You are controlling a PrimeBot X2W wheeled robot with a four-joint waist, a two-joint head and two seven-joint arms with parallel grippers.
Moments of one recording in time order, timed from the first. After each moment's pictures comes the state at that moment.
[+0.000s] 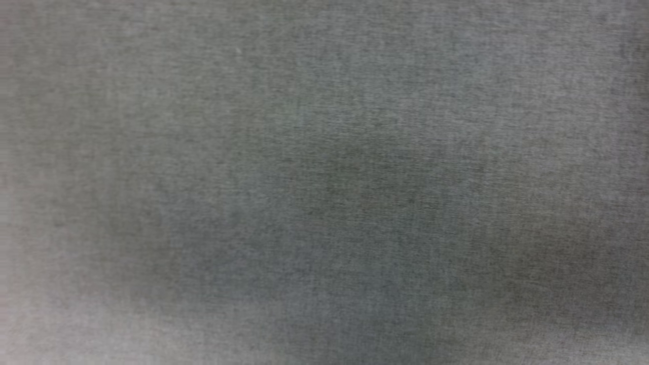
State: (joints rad) left arm -1.89 0.40 -0.65 0.96 -0.70 -0.12 -0.26; right arm -1.74 -0.23 0.21 1.10 -0.01 0.13 -0.26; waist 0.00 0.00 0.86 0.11
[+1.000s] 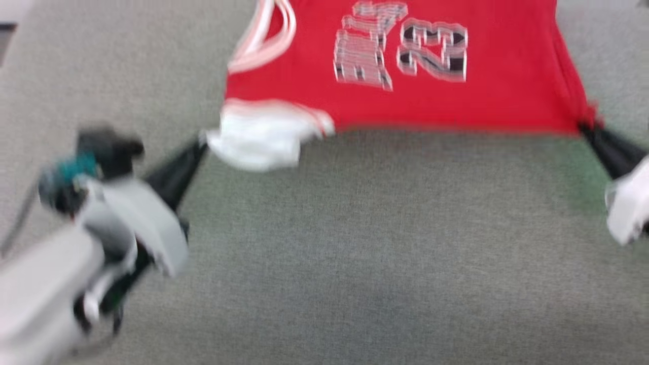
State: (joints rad) left arm -0.82 0.87 -0.95 0.07 -1.07 0.11 -0.08; right arm -0.76 -0.75 0.68 0.40 0.77 0.13 0.00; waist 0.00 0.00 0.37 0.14
